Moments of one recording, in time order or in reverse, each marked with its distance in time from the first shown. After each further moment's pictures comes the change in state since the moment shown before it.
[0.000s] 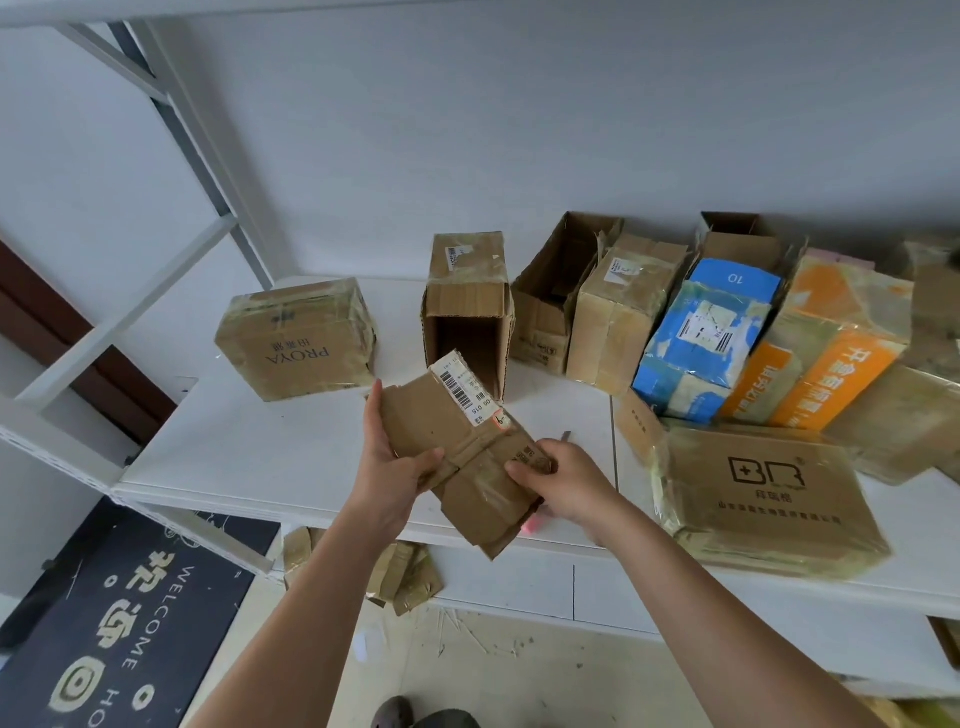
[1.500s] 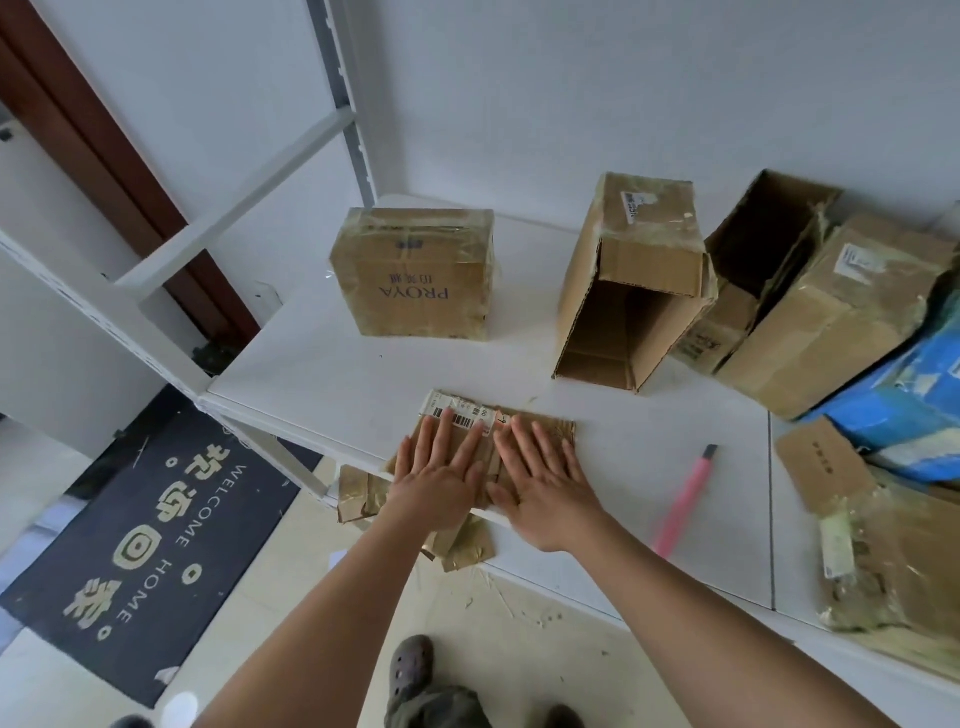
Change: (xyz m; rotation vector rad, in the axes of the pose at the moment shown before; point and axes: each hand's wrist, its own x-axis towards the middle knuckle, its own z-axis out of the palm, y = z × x) left_hand 0.060 -0.071 -0.130 1.650 -0.180 -0.131; right_hand 0.092 0.022 0.157 -1.129 -0.275 -0.345
